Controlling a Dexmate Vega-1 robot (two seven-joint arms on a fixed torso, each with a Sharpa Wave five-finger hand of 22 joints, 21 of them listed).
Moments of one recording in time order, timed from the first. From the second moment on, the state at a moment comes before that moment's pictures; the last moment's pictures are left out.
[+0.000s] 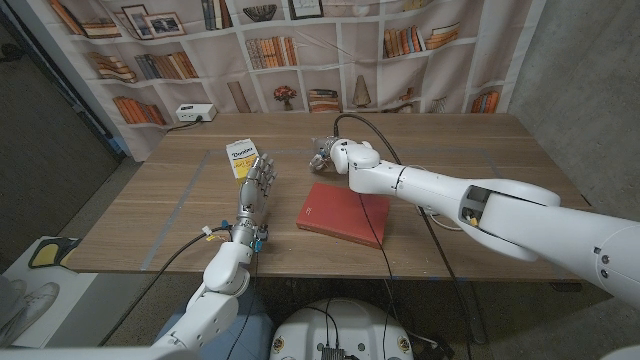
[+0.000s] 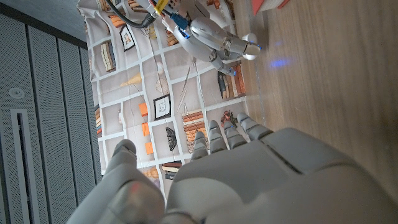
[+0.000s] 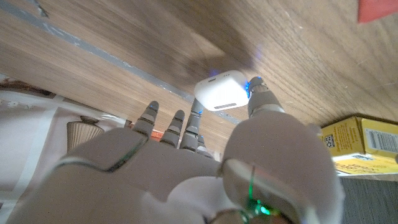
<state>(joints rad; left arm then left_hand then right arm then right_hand) 1.22 0.45 0.36 -1.53 -0.55 -0.60 0.11 0.13 0.03 0.43 -0.13 0.19 0.02 -0.08 0.18 0.18 0.11 -0.02 0.22 0.20 0.03 -0.03 0.19 0.17 0.07 -0.01 0.19 0.17 -0.17 -0.24 -1.26 -1.27 -0.49 -0.61 0.23 0.91 0.13 0.31 -0.17 0.30 -0.17 0.00 0.20 0.20 0.22 -0.02 0.76 0.79 0.03 -0.04 0.26 0.23 0.03 0.18 0.19 0.16</state>
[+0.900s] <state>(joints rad) 1.21 0.44 0.38 -1.55 -0.52 -0.59 0.13 0.13 0.03 0.42 -0.13 0.19 0.03 -0.07 0.19 0.18 0.12 -0.02 0.22 0.20 0.03 -0.03 0.19 0.17 0.07 -0.01 0.19 0.17 -0.27 -0.40 -1.08 -1.56 -0.42 -0.58 0.19 0.92 0.12 0.31 -0.17 0.33 -0.17 0.01 0.20 0.20 0.23 -0.01 0.77 0.77 0.05 -0.04 0.26 0.23 0.04 0.18 0.19 0.16</state>
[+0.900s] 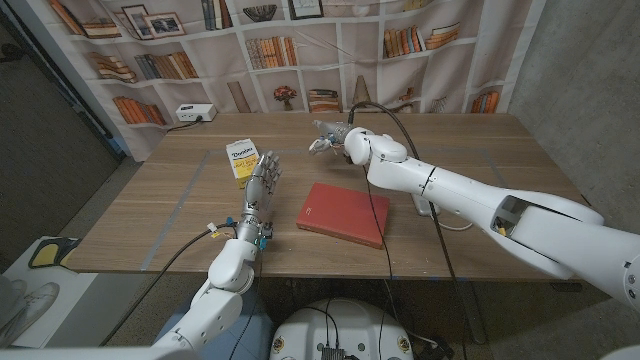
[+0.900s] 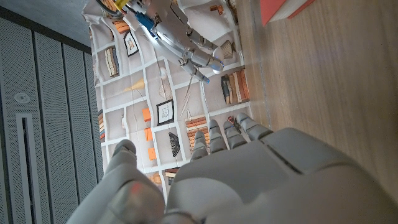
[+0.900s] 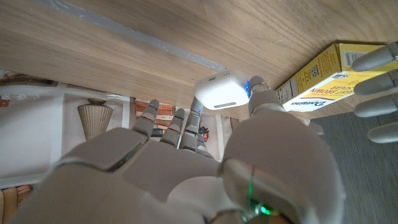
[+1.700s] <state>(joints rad) 1.20 0.44 0.39 -1.58 -0.53 -0.58 0.11 0.13 0.03 0.42 -0.13 0.19 0.08 -0.06 0.20 0.18 0.16 -0.02 0.23 0.20 0.05 -0.02 0.19 0.17 0.07 0.02 0.19 0.17 -0.36 -0.52 -0.88 -1.72 -0.19 -0.43 0.23 0.91 0.12 0.30 -0.17 0.35 -0.17 0.01 0.20 0.20 0.23 -0.01 0.77 0.77 0.07 -0.04 0.26 0.23 0.07 0.17 0.19 0.16</state>
